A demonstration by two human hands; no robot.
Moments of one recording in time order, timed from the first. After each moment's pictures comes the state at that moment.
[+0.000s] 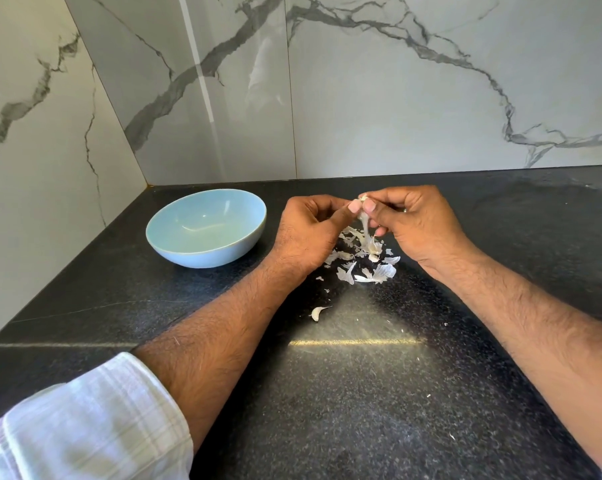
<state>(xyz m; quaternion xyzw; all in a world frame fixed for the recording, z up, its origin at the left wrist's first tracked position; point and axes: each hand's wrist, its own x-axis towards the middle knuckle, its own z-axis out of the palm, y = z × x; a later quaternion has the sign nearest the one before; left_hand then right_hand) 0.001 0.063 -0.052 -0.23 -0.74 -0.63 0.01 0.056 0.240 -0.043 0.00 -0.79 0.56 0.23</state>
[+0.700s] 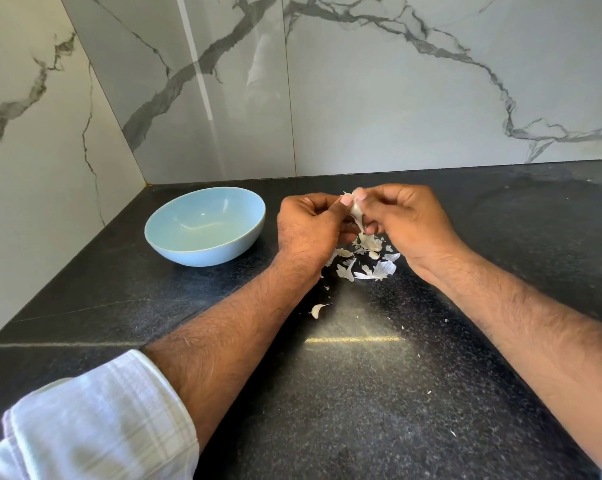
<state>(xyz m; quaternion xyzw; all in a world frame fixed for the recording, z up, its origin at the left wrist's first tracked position) 0.015 0.078 -0.051 -0.13 -0.68 -0.72 0.00 0.058 0.225 -0.041 -0.03 -0.77 0.59 0.22</state>
